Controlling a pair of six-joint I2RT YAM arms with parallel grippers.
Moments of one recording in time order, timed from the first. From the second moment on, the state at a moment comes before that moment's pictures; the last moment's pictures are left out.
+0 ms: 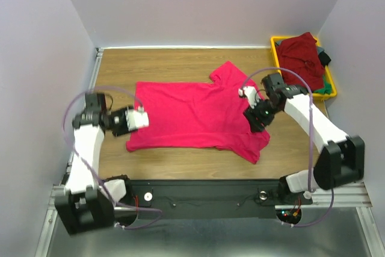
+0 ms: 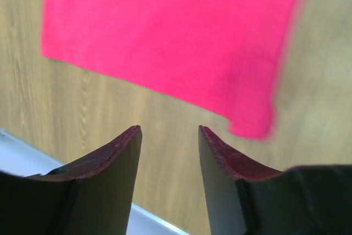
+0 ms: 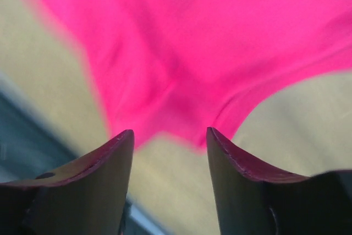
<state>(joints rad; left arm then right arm) 0.17 0.98 0.83 -0.95 0.56 1.55 0.24 1.35 1.10 -1.04 -0.36 -0.59</state>
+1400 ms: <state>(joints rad) -0.08 1.47 1.26 -0.47 0.46 0.61 0.24 1.42 1.30 -0.82 -0.26 -0.45</state>
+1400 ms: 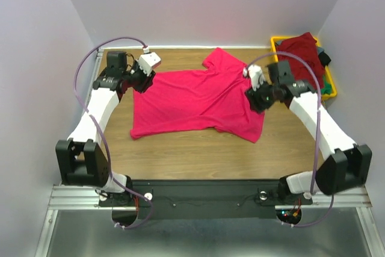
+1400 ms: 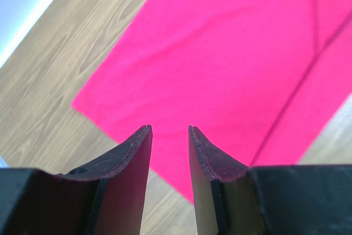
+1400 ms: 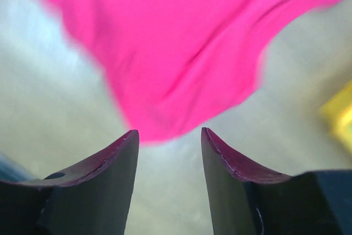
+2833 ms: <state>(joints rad) -0.08 1.38 1.02 -0.52 0.48 0.65 0.44 1.50 1.22 -0.82 -0.03 -0.51</state>
